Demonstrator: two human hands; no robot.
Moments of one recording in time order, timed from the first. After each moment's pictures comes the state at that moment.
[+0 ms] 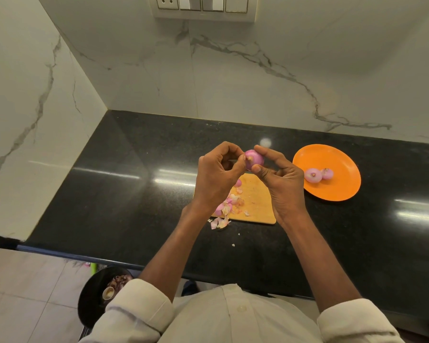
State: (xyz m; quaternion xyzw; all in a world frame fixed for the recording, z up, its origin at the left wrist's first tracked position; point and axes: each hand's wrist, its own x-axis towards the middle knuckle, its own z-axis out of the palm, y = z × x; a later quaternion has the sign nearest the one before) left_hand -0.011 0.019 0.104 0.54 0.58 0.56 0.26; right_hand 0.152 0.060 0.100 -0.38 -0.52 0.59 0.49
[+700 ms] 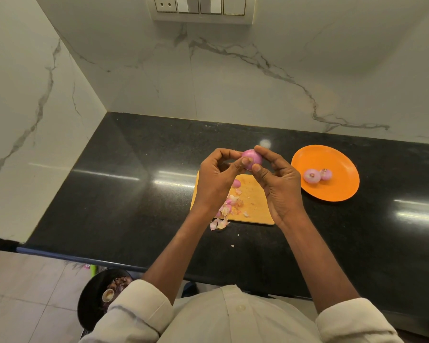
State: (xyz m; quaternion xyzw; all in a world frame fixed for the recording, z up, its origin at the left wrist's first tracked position) left_hand -0.001 0.016 0.098 0.41 0.55 0.62 0.38; right_hand 0.149 0.057 0.105 -0.37 -0.45 0.64 0.49
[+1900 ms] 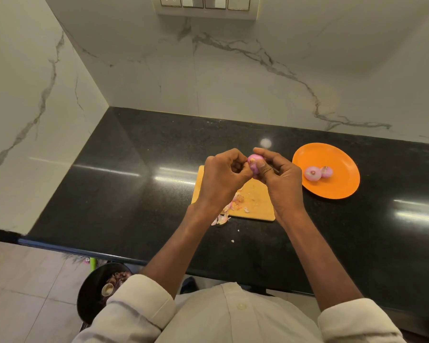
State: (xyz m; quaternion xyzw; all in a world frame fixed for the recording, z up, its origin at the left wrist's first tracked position) left_hand 0.003 0.014 0.099 0.55 0.64 0.49 0.21; right_hand 0.150 0.053 0.102 -0.45 -0.54 0.55 0.45
